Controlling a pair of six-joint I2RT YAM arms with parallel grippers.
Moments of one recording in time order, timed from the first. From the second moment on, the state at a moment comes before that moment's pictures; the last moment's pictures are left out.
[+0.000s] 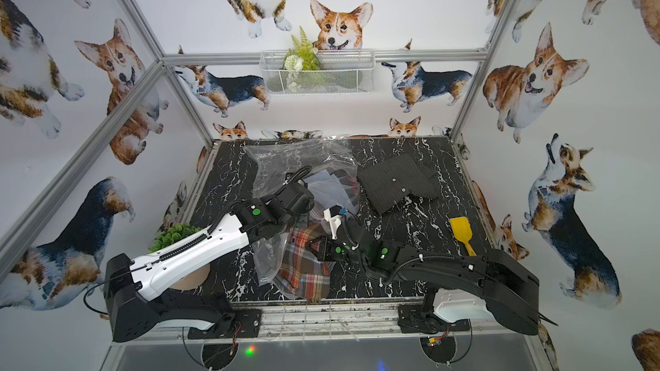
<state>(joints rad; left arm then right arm) -0.91 1.36 1.20 -0.84 -0.42 -0.71 1.15 1.22 0.64 0.15 -0.13 1.08</state>
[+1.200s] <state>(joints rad) -0.78 1.62 1.28 -0.71 -0.34 -0.65 1.22 0.83 0.73 -0.20 -0.23 1.03</state>
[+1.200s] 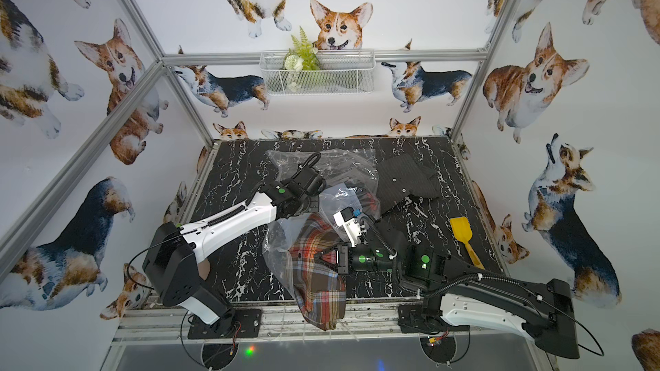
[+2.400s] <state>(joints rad) -0.50 1.41 1.09 -0.75 -0.57 -0.71 1.22 0.43 1.13 -0.81 0.27 0.79</state>
